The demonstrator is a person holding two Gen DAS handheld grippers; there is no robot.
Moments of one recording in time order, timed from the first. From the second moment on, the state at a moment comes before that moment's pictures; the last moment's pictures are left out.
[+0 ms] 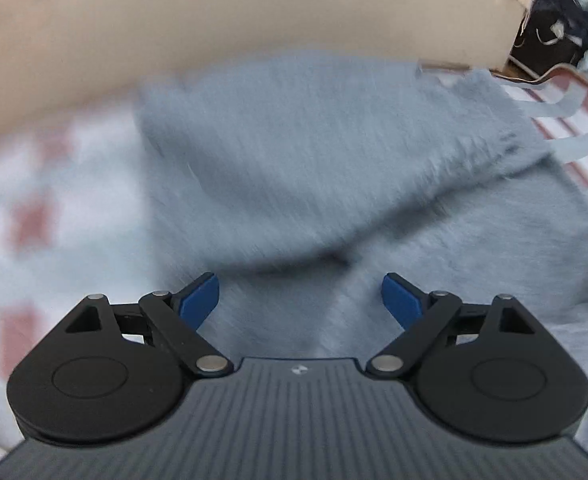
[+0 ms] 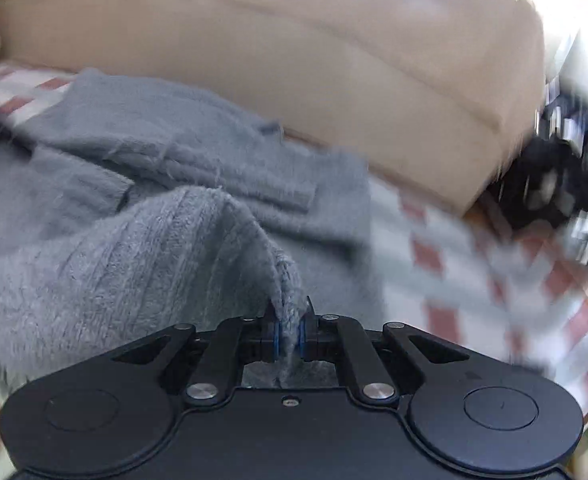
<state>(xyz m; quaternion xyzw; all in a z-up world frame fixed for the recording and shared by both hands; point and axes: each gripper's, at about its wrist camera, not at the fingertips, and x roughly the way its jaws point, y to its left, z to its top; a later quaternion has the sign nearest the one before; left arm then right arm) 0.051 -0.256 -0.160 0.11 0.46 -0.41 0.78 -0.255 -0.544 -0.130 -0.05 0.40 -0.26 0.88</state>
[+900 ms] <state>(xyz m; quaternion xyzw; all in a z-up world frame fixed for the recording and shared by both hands) -0.056 -0.259 -0.144 0.23 0.38 -0.49 0.75 -0.261 -0.541 -0.148 -0.05 0.37 -0.27 0.89</state>
